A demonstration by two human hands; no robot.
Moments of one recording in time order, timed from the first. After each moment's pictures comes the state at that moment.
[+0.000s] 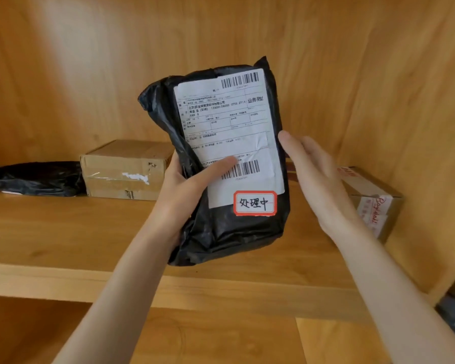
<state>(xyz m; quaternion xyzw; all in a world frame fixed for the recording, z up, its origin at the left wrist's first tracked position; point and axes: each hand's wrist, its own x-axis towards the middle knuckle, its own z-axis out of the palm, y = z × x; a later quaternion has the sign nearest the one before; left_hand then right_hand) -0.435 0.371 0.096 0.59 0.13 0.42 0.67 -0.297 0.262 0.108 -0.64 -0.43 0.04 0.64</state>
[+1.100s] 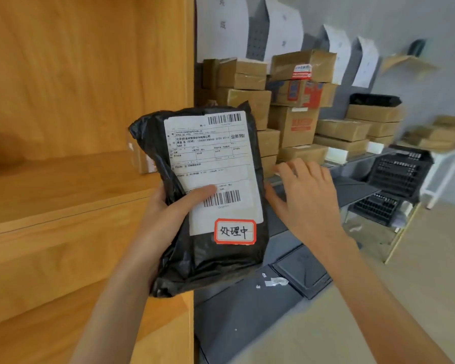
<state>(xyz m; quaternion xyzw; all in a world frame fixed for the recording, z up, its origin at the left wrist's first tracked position) -0.477 0.118 0.055 0.60 0.04 0.17 0.78 -0.380 -0.075 0.049 -0.84 -0.22 -0.49 0.04</state>
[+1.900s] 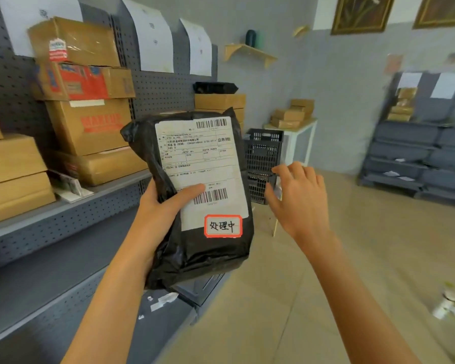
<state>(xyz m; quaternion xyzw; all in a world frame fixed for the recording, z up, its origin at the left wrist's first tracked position) -0.286 -0.348 0.045 0.62 -0.11 0.02 0.78 -0.281 -0.571 0.025 -0.88 0.04 -0.47 -0.01</state>
